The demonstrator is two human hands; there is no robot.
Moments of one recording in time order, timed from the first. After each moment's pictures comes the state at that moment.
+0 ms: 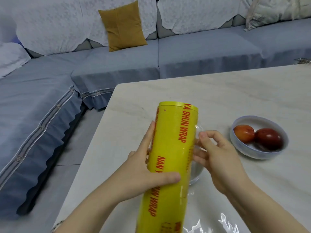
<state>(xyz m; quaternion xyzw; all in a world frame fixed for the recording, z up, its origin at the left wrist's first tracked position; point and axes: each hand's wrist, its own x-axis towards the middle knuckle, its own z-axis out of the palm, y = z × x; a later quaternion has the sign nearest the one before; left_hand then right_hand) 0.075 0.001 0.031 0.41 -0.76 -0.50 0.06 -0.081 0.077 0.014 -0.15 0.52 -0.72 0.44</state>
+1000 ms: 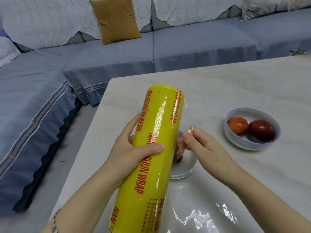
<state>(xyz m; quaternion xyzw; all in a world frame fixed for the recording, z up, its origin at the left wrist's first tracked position) 0.066 -0.007 0.030 0.43 -0.63 -0.62 0.20 -0.093 0.084 0.001 -0.44 0.55 -0.59 0.39</state>
